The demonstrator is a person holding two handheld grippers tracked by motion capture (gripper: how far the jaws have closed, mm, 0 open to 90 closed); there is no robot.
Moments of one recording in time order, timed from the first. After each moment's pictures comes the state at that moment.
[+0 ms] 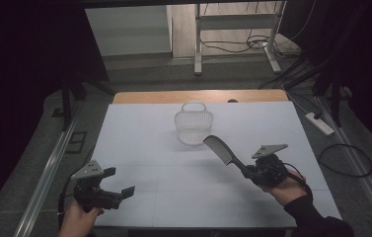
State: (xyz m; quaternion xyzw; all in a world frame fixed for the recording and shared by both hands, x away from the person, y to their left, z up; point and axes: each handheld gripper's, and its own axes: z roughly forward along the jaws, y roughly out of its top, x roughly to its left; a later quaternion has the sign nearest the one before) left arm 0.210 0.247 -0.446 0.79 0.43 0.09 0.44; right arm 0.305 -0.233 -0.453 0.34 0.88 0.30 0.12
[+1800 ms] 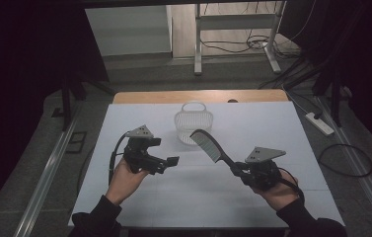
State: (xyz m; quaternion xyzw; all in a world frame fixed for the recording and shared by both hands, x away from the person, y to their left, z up) left arm 0.303 0.151 -0.413 0.81 0.35 0.04 0.47; right arm 0.283 -0.207 -0.434 0.29 0.87 0.37 0.16
